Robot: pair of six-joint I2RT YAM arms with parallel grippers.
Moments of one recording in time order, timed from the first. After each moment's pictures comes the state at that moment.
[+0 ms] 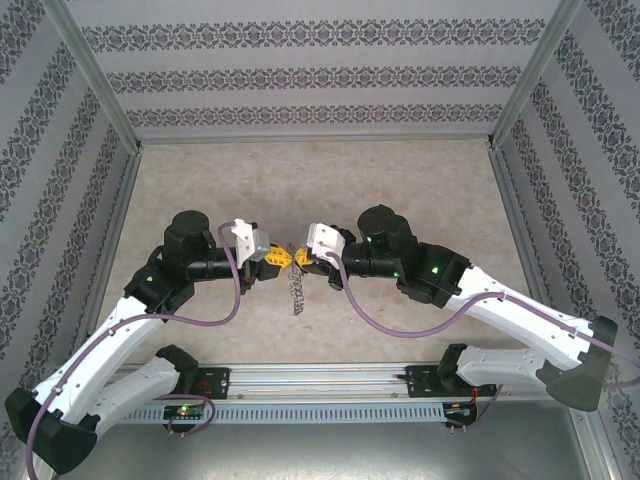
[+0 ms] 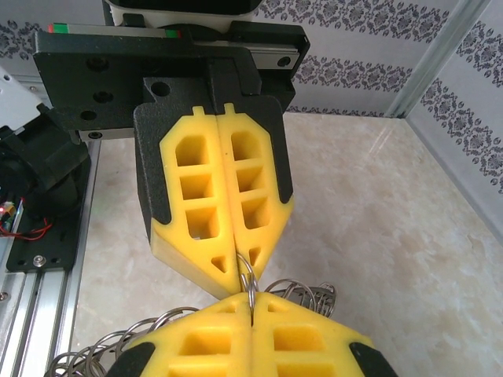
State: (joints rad) left arm -0.50 0.85 0.82 -0.31 0.82 0.27; right arm 0.97 1.13 1.11 -0.39 -0.29 -0.34
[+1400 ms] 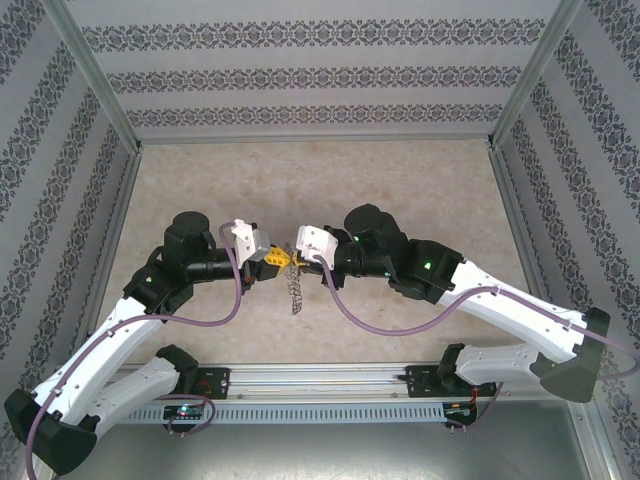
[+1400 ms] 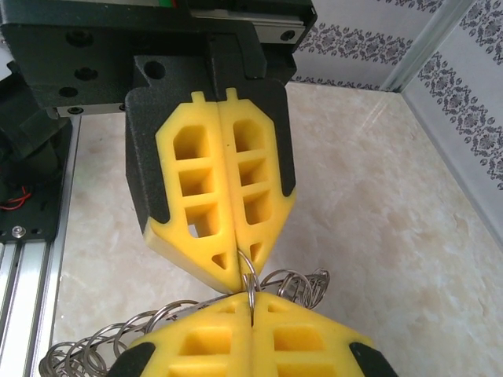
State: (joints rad) left arm -0.50 0.85 0.82 -0.34 0.78 0.28; right arm 1.02 1.19 1.20 -0.50 -0.19 -0.39
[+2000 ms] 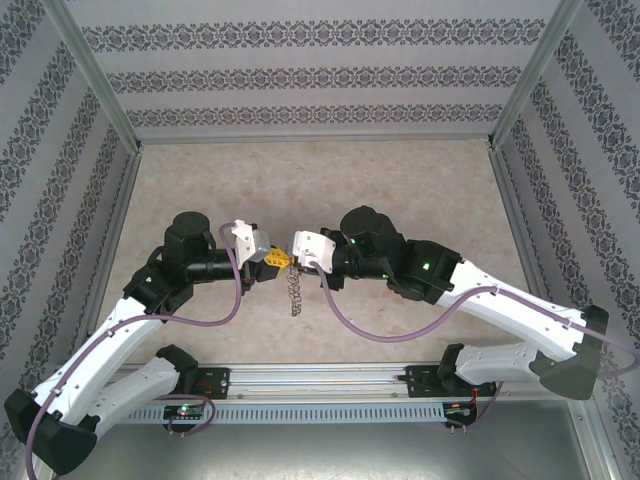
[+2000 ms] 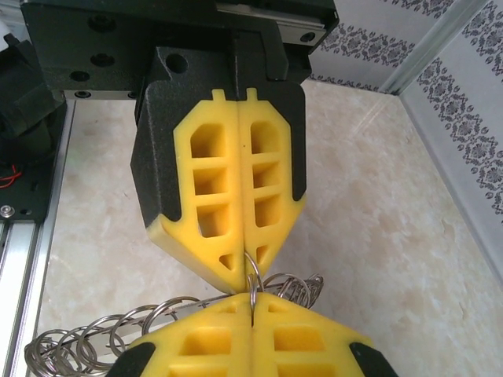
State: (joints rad) left arm -0.50 0.85 0.82 -0.35 0.79 0.28; right arm 1.05 1.20 1.23 -0.54 -0.15 -0.45
